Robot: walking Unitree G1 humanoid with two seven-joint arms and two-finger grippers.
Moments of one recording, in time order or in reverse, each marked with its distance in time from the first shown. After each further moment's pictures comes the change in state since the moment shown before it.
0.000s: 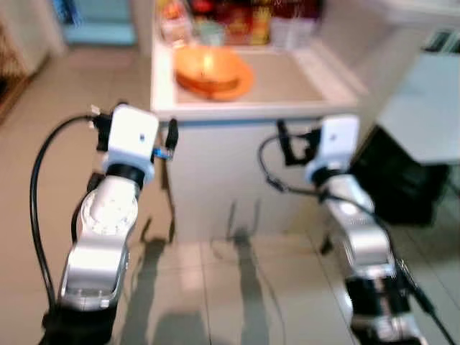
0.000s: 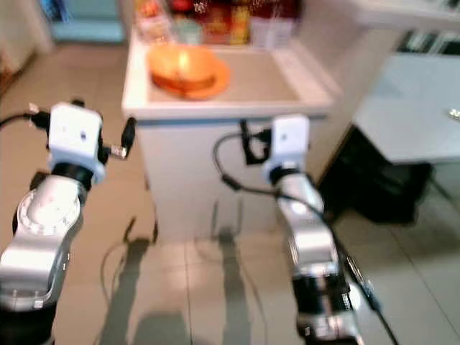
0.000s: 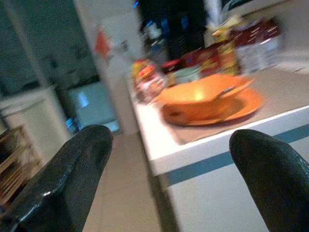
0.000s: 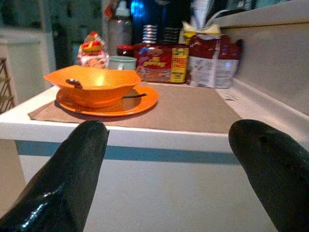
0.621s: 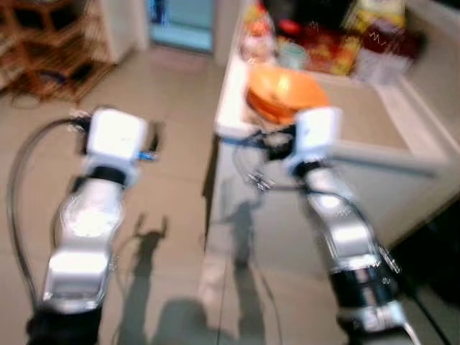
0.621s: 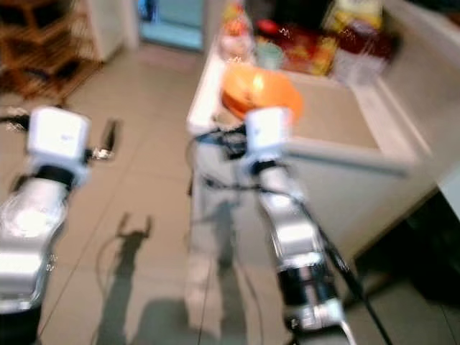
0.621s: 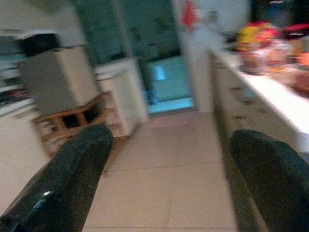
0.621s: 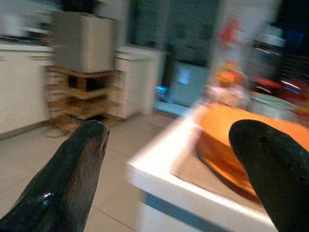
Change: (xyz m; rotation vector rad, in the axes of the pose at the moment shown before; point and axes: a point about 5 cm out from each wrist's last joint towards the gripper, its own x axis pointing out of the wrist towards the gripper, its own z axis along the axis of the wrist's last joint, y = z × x) left arm -0.005 0.019 -0.012 0.021 0.053 0.060; right arm 0.008 0.037 0.006 0.016 -0.052 0.181
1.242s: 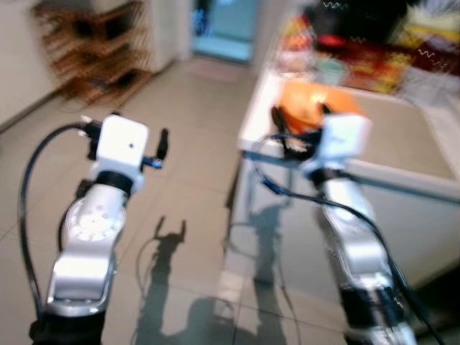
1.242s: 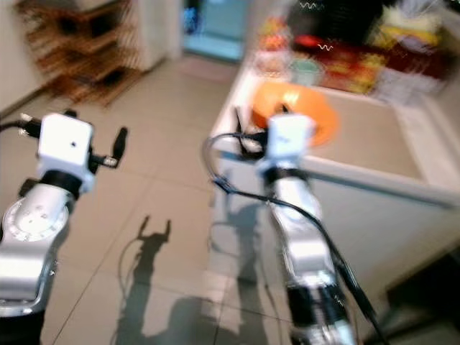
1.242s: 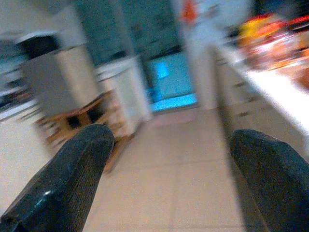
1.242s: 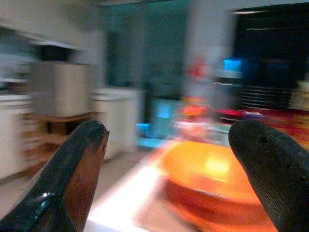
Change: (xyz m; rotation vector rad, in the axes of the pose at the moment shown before) left arm -0.002 -0.020 0.001 -0.036 -0.010 -0.126; right arm -0.035 -0.032 0.009 -0.019 -0.135 -0.216
